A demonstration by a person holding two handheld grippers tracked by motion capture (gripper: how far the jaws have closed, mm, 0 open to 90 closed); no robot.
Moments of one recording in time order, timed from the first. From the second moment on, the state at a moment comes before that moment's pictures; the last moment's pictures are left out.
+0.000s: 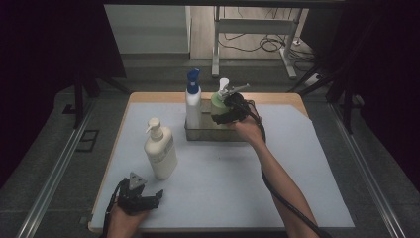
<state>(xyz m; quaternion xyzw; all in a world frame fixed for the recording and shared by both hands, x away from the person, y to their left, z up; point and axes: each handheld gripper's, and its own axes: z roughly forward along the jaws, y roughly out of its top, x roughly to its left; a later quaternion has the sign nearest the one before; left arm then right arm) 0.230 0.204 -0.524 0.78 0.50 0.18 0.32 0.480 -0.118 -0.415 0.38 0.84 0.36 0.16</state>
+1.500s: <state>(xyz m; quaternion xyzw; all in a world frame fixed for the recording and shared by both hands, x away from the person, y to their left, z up) 0.230 0.204 -0.524 0.78 0.50 0.18 0.32 0.444 -0.152 -0.409 0.35 0.84 0.38 0.15</state>
